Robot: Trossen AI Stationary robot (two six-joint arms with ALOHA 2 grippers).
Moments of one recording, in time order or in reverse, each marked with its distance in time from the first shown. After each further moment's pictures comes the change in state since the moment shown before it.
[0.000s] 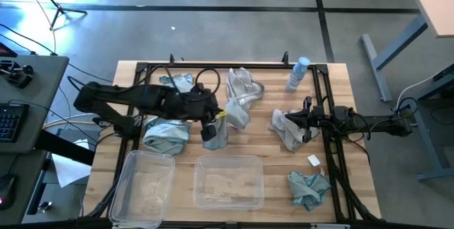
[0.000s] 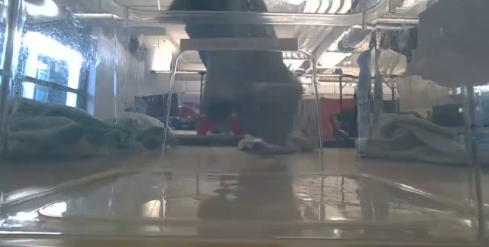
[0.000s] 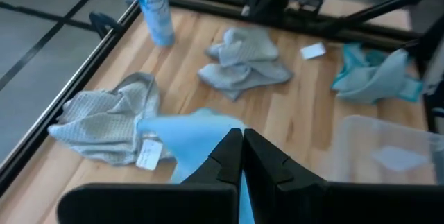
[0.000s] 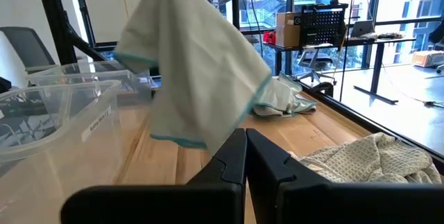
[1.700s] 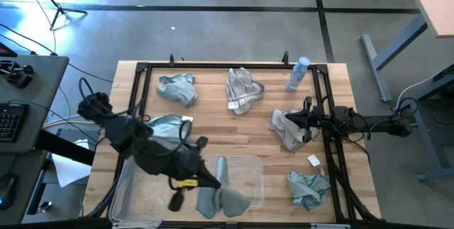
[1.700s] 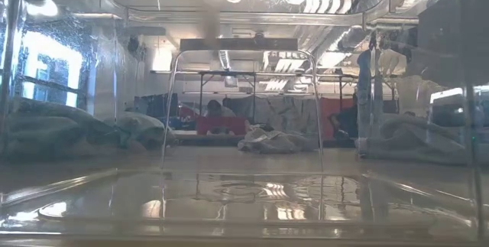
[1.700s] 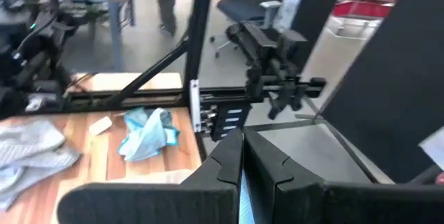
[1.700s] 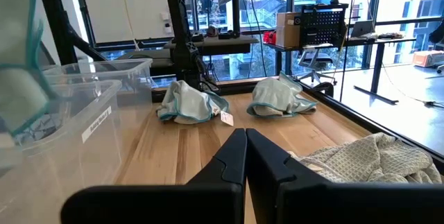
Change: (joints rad) left arm -0.425 0.148 0.316 0.189 0.129 0.001; right arm 0.000 0.000 0.000 0.000 0.000 0.000
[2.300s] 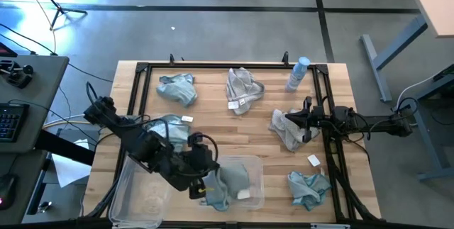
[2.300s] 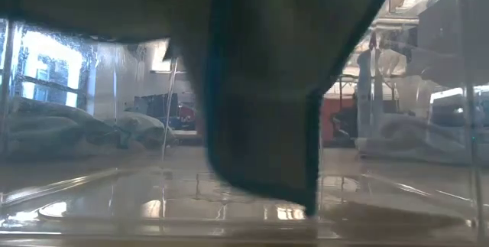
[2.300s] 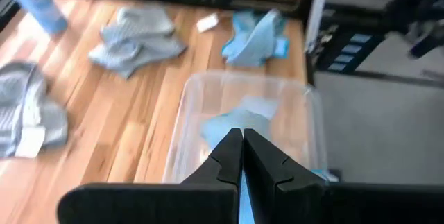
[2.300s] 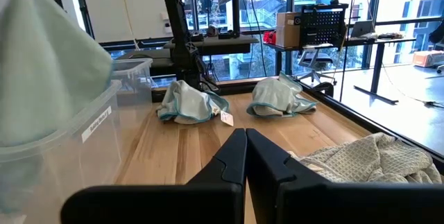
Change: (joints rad) left arm 0.009 0.066 -0.076 -0.341 -0.252 -0.250; right arm 0.000 0.000 0.000 0.000 0.000 0.000
